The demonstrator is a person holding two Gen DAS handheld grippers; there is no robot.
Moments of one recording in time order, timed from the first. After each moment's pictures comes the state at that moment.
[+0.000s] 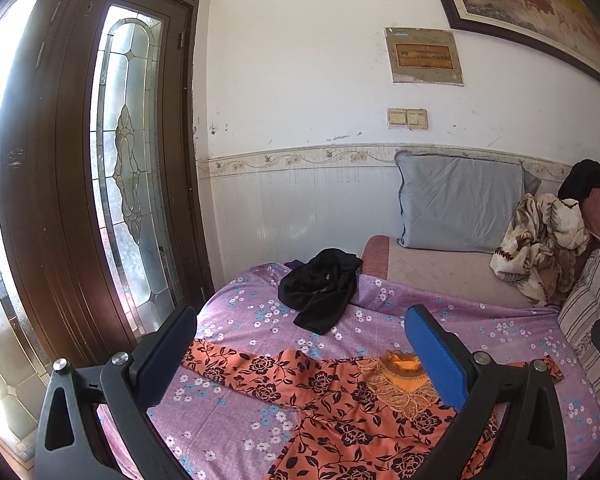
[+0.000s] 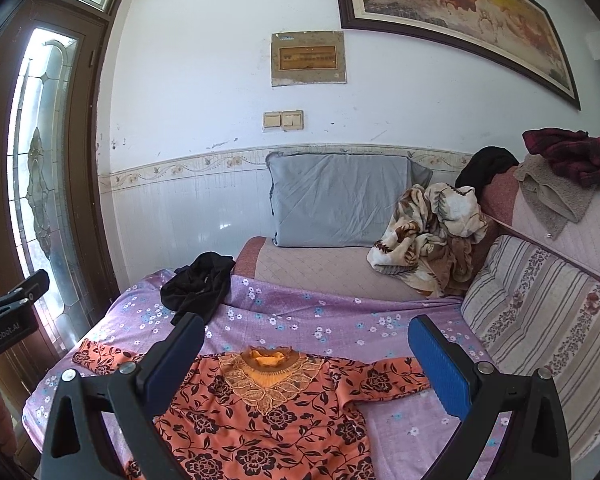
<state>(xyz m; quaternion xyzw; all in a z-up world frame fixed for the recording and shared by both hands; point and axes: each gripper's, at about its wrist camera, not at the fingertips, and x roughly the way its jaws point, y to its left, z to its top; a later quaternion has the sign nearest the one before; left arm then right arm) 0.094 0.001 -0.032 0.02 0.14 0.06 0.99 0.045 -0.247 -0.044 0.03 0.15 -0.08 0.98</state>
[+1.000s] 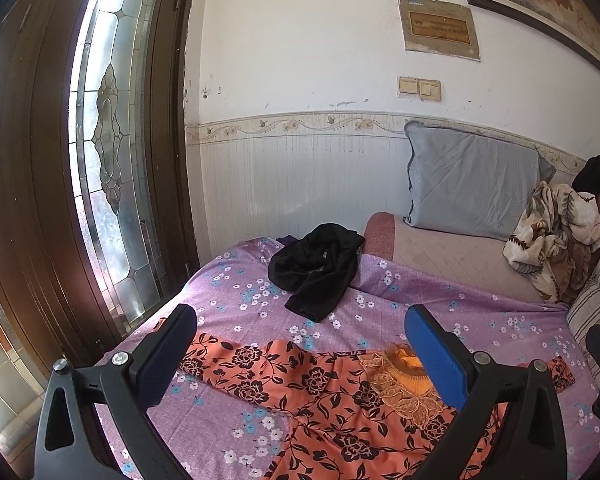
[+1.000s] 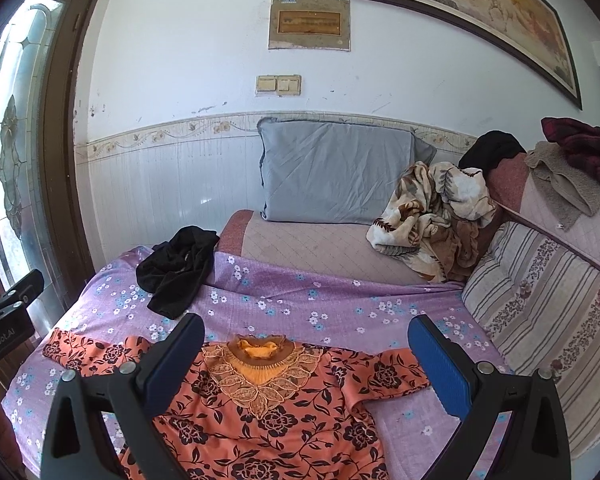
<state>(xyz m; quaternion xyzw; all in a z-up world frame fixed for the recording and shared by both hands) 0.186 0.020 -0.085 -0.01 0.19 0.05 0.98 0.139 -0.213 -0.081 0.01 0.20 -0.12 0.97</state>
